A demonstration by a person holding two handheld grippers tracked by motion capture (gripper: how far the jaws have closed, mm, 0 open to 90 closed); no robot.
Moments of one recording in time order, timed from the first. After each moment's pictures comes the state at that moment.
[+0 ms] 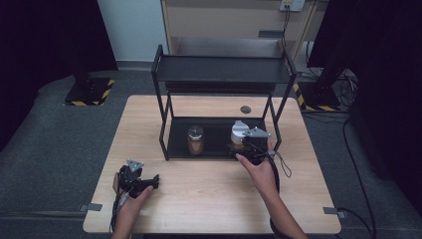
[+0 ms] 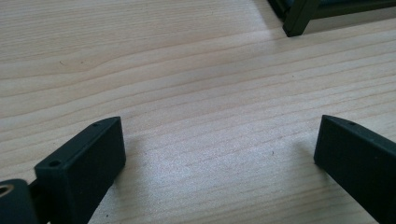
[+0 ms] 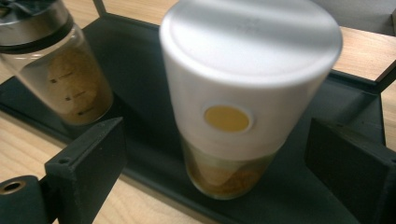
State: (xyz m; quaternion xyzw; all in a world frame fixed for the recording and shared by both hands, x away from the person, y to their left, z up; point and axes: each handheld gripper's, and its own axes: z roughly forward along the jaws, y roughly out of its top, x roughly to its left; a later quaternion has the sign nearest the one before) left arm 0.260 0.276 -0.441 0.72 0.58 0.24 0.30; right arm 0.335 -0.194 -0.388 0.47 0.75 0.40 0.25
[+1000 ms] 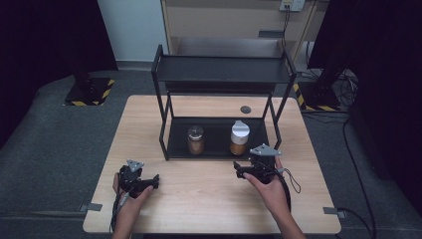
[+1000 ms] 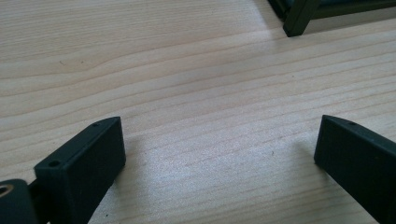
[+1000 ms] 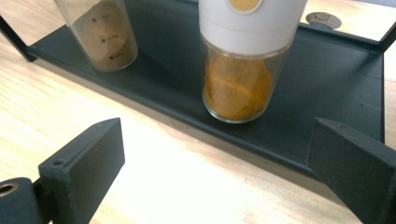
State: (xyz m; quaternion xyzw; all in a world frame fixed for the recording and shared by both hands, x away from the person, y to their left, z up) left arm 0.259 0.275 -0.441 0.72 0.58 0.24 0.30; right arm 0.287 -0.222 -0.397 0.45 0.76 0.40 0.23
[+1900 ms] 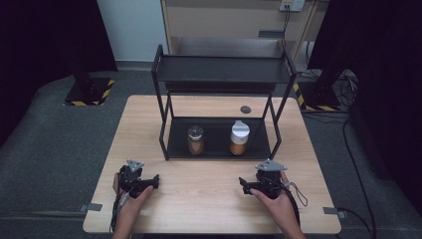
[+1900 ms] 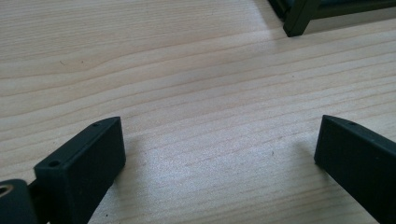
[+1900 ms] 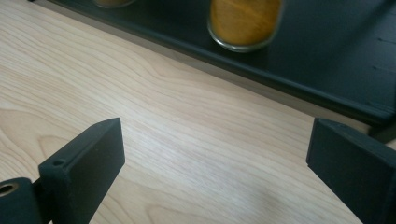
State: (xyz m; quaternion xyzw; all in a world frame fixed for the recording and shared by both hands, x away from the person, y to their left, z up) left arm 0.260 0.275 -0.441 0.72 0.58 0.24 0.30; right arm 0.265 -0.247 -0.419 0.45 0.78 0.38 0.20
